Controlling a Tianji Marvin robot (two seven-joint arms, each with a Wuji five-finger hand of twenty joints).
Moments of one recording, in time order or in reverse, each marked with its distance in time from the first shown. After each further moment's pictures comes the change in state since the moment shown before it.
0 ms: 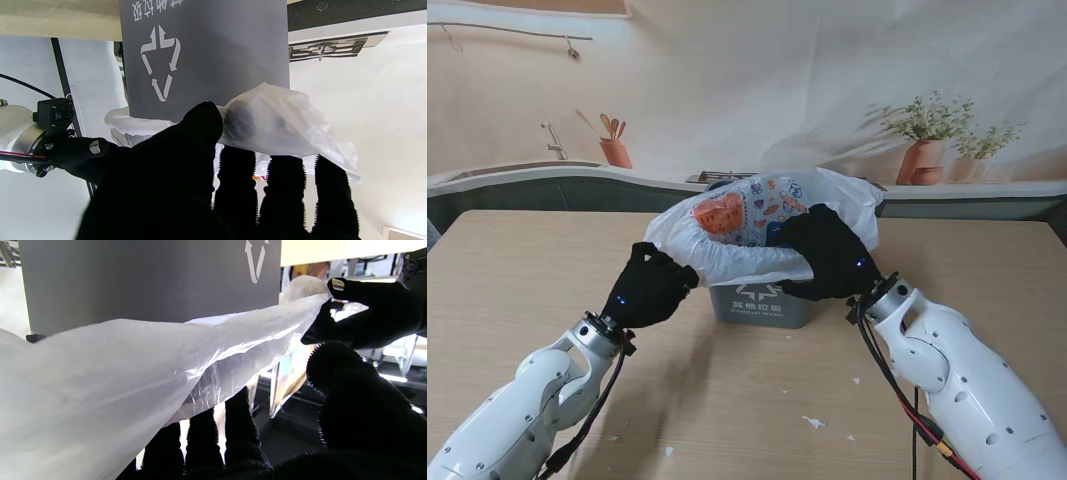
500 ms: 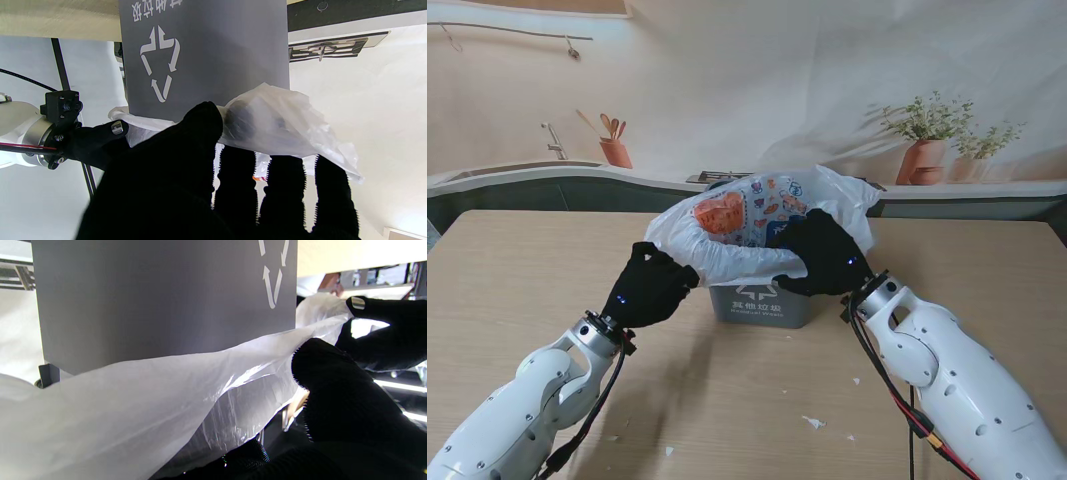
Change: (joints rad) left arm -0.005 0.000 0.003 0.005 0.000 -0.002 0.002; right arm 0.047 -0.004 -0.058 0.050 0.021 0.070 0.032; left_hand 0.000 0.000 0.000 0.000 0.000 0.000 0.000 0.002 0.000 0.002 0.000 0.000 0.000 0.000 0.000 0.000 0.000 0.000 0.000 0.000; right_hand 0.094 0.008 -0.032 0.032 0.161 0.008 0.046 0.000 0.197 0.014 0.057 0.015 0.132 0.027 0.074 0.028 0.063 0.024 0.000 0.000
